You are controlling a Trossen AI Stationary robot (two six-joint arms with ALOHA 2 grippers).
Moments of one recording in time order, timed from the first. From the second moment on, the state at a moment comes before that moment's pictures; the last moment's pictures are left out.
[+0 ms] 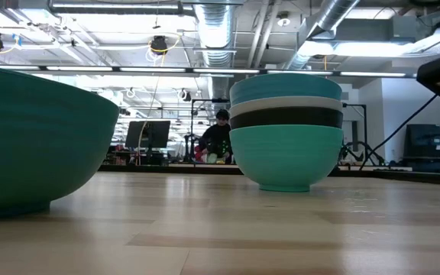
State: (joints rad) left arm -0.51 2.00 1.91 -0.38 -0.56 -0.34; right arm 0.73 1.12 0.65 -0.73 0.06 0.34
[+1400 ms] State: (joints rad) left arm -0.50 1.99 1.91 -0.38 -0.56 -0.38; right arm 0.69 1.13 0.66 -0.69 0.02 0.31
